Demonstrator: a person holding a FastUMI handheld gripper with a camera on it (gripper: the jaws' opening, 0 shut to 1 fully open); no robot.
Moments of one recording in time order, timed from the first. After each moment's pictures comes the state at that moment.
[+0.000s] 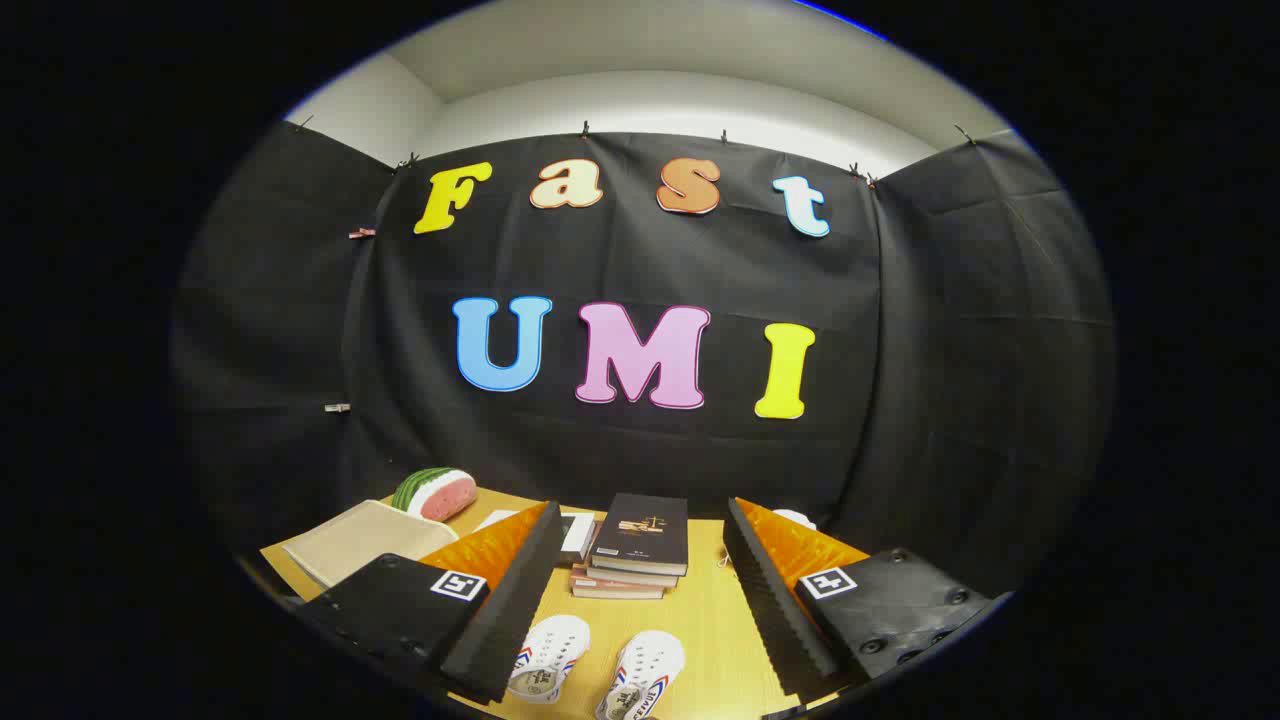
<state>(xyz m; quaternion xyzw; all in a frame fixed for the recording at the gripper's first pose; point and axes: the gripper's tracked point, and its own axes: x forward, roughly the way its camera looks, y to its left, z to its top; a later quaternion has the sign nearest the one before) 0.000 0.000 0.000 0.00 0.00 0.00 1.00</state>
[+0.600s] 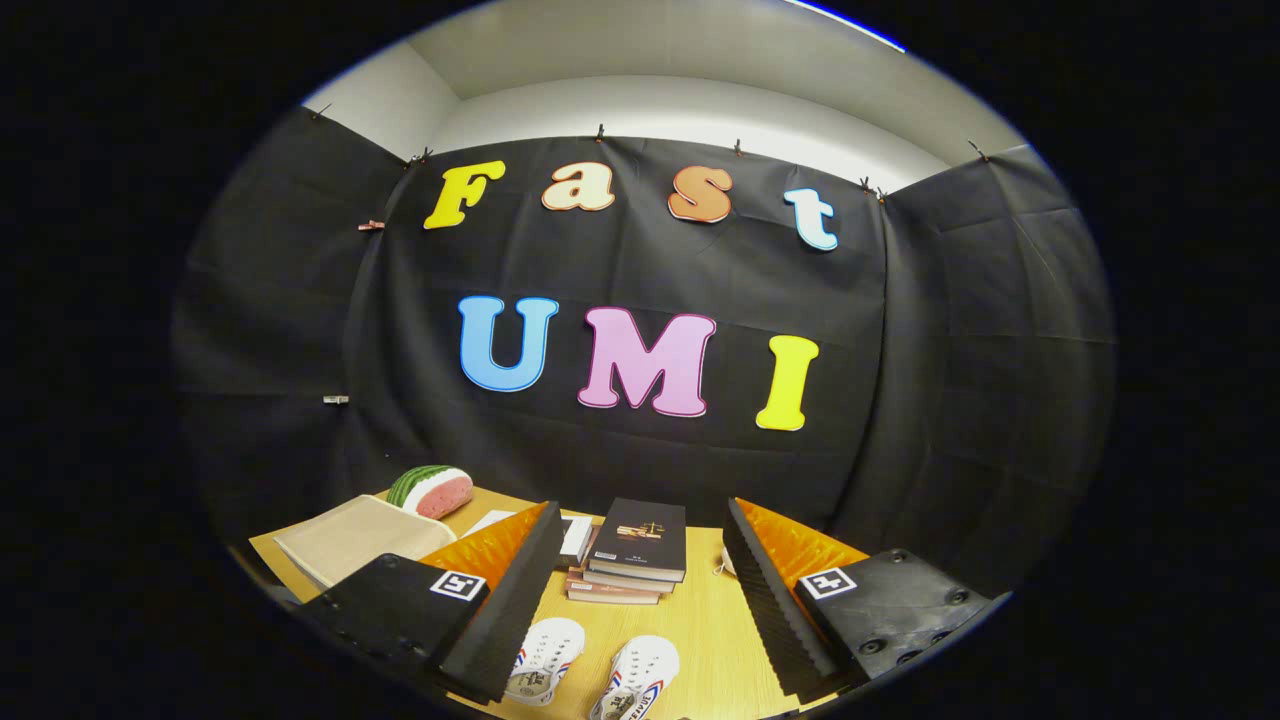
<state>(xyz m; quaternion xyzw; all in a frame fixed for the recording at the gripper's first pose) 0.001 0.014 0.002 -0.01 -0.01 0.01 1.00</state>
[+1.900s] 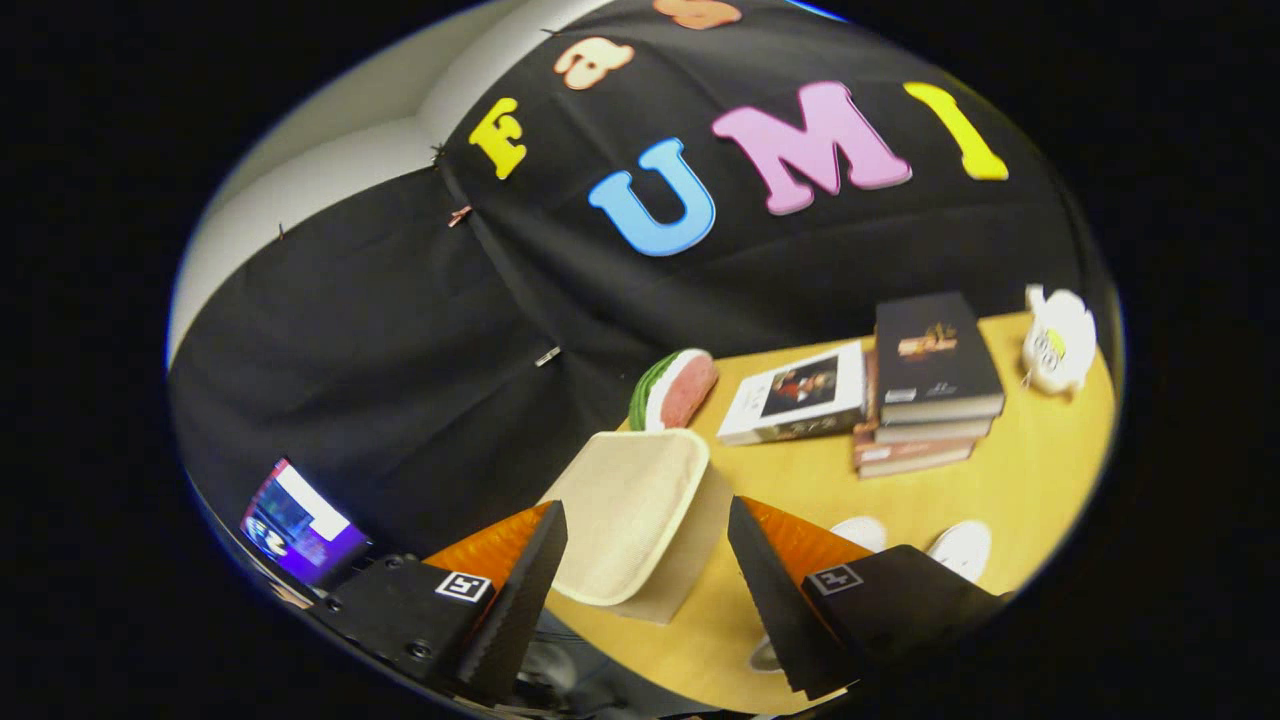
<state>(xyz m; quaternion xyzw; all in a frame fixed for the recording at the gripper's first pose) 0.021 0.201 -0.115 0.29 0.28 0.35 0.85</state>
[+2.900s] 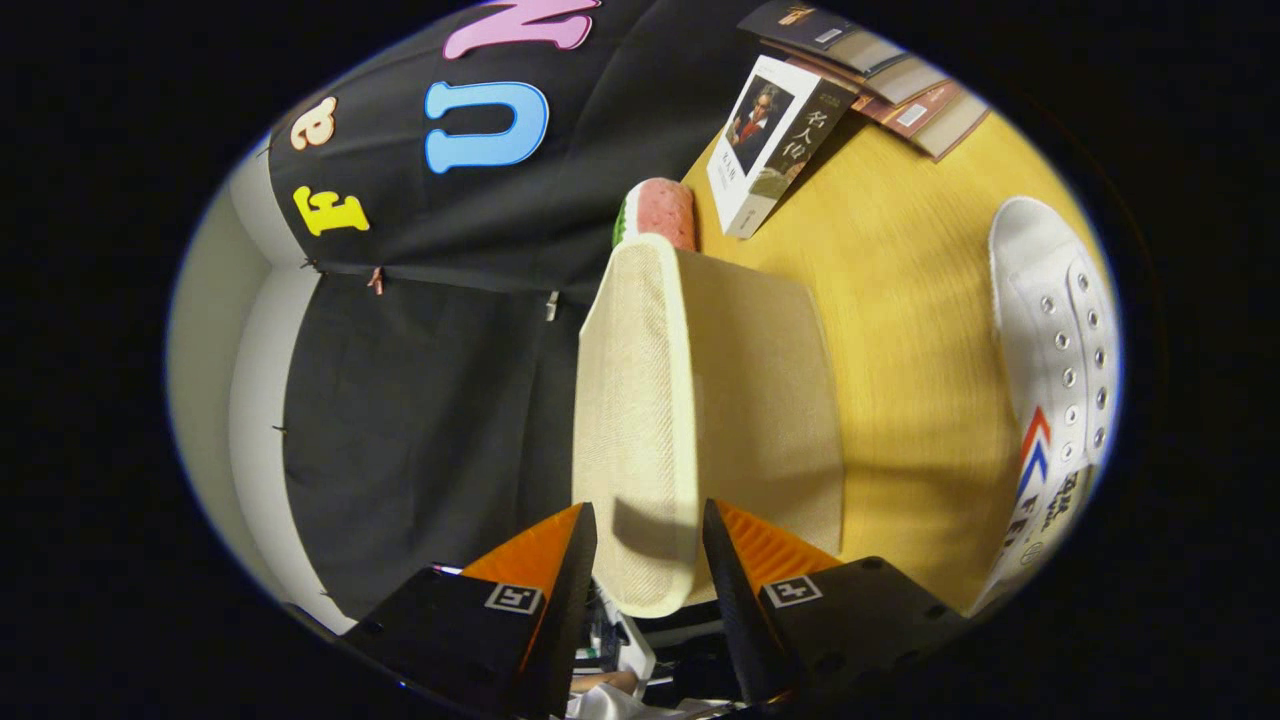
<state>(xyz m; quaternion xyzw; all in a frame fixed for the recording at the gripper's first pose) 0.001 0.310 -0.212 0.52 0.46 0.36 0.63</state>
